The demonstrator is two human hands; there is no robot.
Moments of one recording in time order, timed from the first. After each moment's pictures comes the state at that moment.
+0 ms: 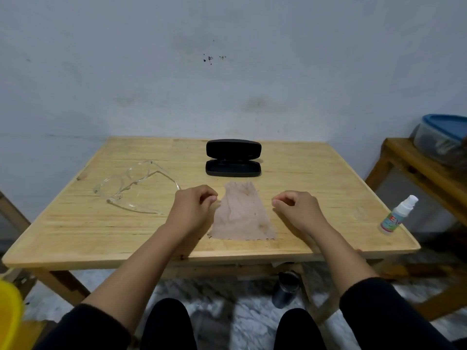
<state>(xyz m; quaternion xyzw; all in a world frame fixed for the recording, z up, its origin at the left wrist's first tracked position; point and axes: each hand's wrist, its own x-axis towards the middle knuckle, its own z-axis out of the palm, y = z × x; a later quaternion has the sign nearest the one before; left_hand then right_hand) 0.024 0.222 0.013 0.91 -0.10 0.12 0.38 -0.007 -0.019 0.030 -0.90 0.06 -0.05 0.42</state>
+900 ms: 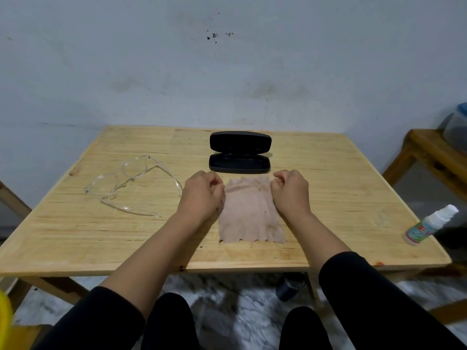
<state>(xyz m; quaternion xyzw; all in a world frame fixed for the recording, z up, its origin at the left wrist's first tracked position) 0.073 0.206 0.000 0.93 -0.05 0.12 0.33 0.067 0.009 0.004 -0.92 0.11 -0.16 0.36</state>
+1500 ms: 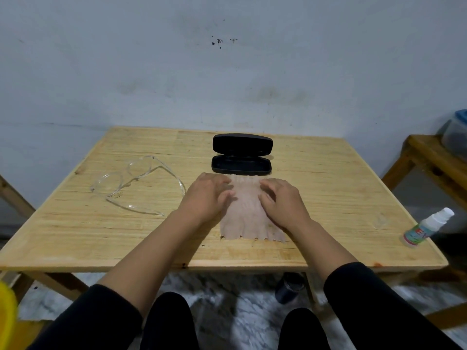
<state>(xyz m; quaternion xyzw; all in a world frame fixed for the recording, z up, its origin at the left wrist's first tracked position) 0.066 0.211 0.008 0.95 -0.16 0.07 0.24 0.044 0.015 0.007 -0.96 -0.05 -0.09 0.27</state>
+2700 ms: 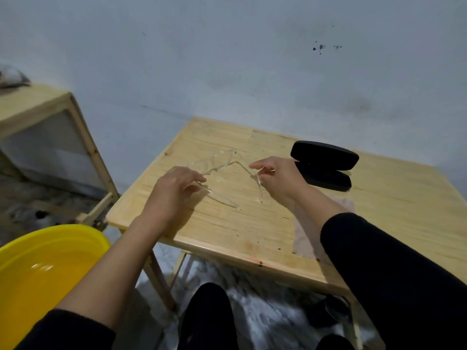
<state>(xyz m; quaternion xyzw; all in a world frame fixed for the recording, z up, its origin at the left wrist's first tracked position) 0.004 0.403 0.014 0.93 -0.04 0.24 0.27 0.111 0.167 0.033 -0.90 -0.19 0.01 0.38</state>
